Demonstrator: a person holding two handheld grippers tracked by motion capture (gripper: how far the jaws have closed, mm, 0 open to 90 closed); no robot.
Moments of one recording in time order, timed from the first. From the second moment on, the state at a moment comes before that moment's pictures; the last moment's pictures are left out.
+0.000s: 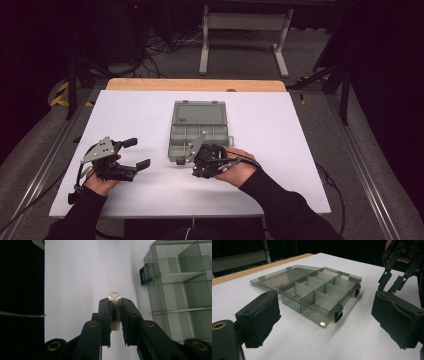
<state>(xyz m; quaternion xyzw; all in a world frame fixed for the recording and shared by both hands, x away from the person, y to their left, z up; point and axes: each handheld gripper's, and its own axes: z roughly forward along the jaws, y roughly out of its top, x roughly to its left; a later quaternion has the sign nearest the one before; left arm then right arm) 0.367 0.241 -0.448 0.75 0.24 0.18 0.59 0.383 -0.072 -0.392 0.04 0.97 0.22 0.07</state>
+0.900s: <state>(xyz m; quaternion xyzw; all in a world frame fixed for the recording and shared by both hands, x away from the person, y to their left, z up) 0.367 0.241 -0.448 0.75 0.24 0.17 0.59 0.416 -0.100 -0.365 0.08 0.96 0.26 0.11</state>
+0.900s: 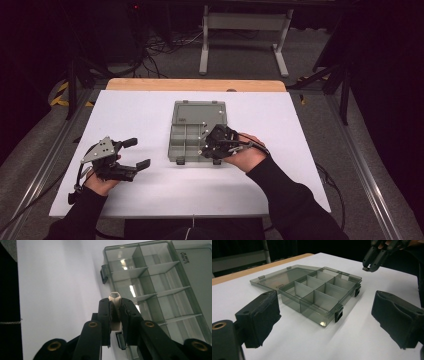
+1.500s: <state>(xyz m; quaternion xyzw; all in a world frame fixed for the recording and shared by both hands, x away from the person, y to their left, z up) 0.367 0.242 -0.448 0.75 0.24 0.18 0.59 0.454 -0.113 -0.358 0.13 0.95 0.25 0.12</state>
